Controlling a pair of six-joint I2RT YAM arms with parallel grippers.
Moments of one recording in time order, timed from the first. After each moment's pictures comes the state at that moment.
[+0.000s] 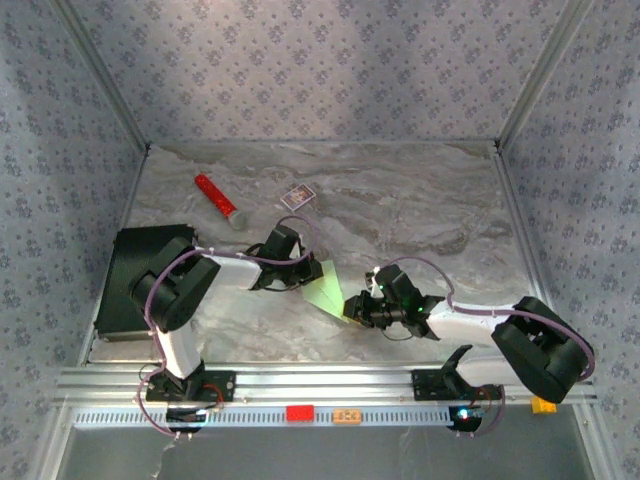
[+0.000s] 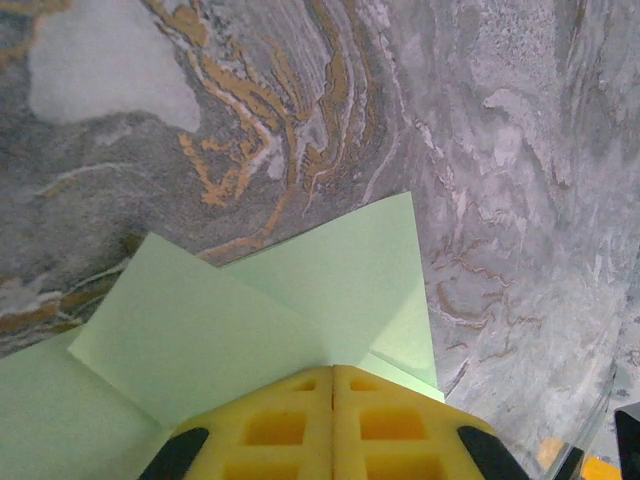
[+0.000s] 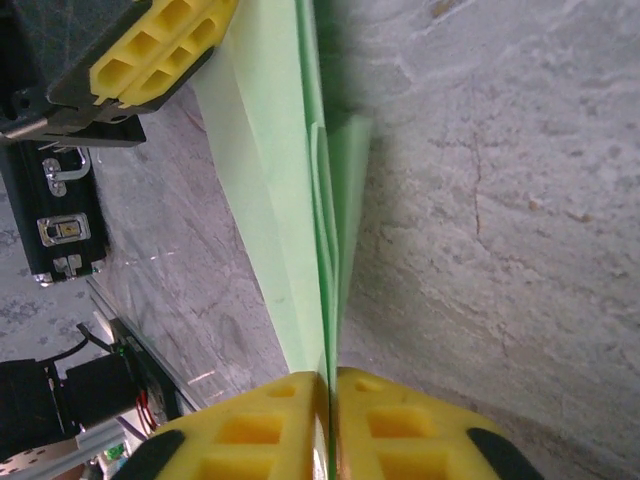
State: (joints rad) left arm -0.67 1.79 0.76 0.20 0.41 -0.97; right arm 0.75 1.28 0.30 0.23 -0.43 1.08
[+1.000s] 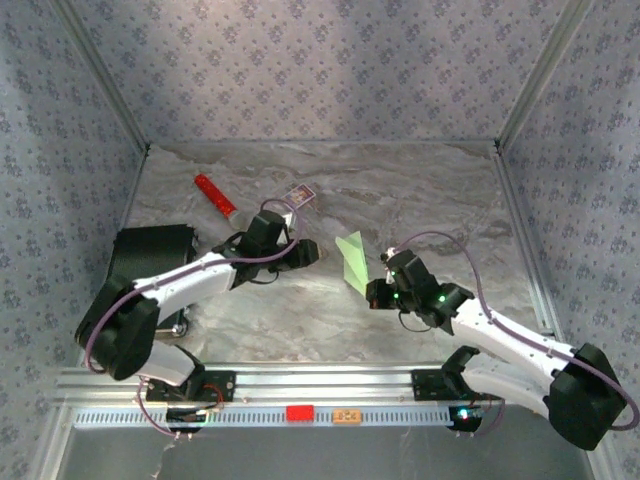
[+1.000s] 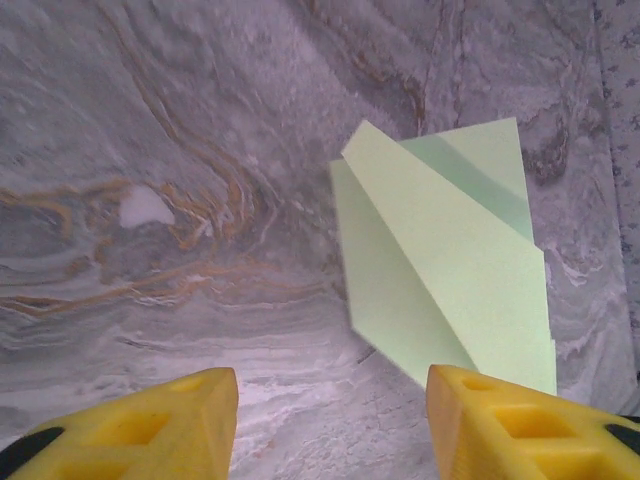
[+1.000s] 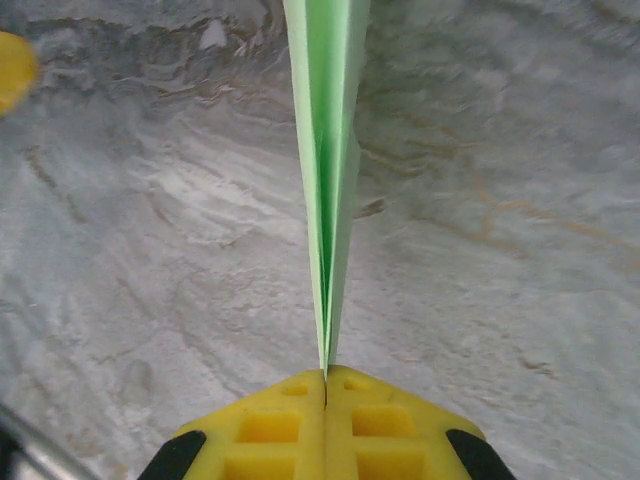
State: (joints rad) left arm -0.67 1.41 0.82 -0.14 0.22 -0.77; right arm 0.72 0.97 0.52 -0.38 -0.08 0.68
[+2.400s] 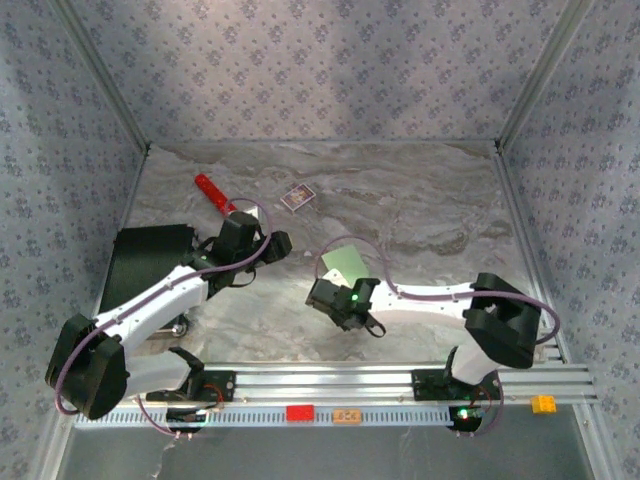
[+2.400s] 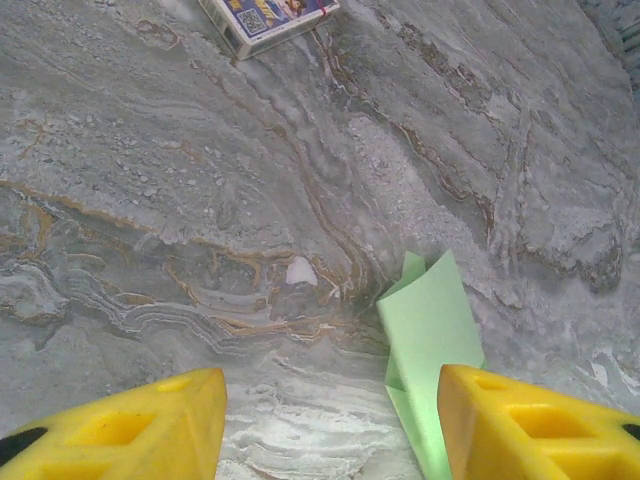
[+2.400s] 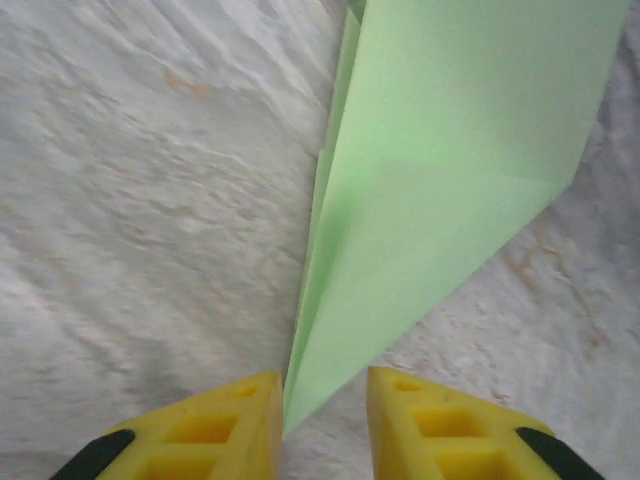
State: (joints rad) left arm -0.60 1.20 0.75 -0.23 0.03 -0.78; right arm 1.15 1.53 0.90 -0.68 0.38 0.42
